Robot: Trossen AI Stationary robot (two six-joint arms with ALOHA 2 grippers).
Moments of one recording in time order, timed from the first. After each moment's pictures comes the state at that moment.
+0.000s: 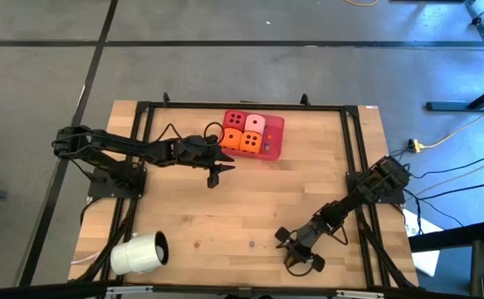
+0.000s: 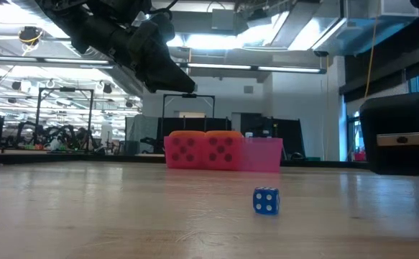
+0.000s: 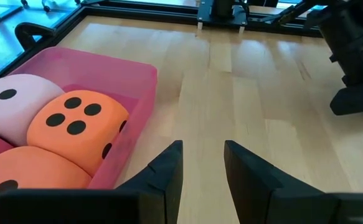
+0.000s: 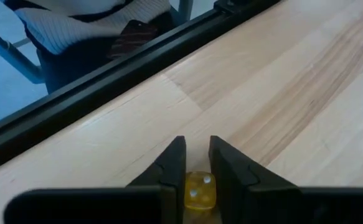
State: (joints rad) left arm 0.08 1.31 0.67 0.26 0.02 -0.04; right arm 0.66 1.91 0.59 0.67 -0.23 -0.11
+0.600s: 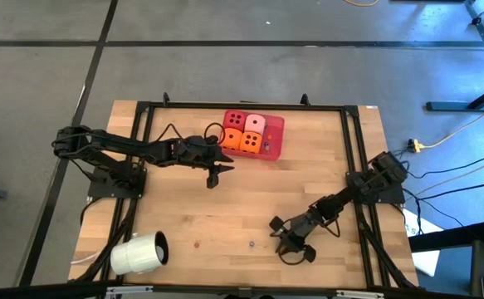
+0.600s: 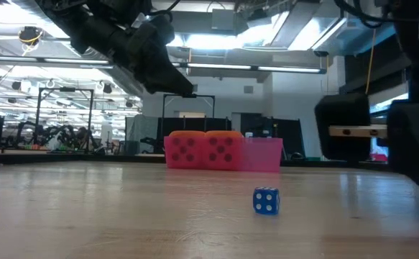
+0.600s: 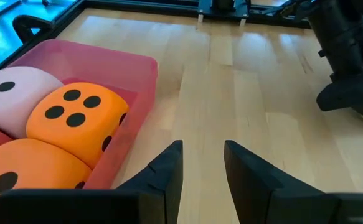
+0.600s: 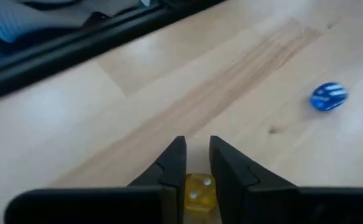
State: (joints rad) left arm 0.08 1.31 0.67 0.23 0.02 -0.04; right arm 0.56 1.89 0.58 0.68 -0.21 -0.23
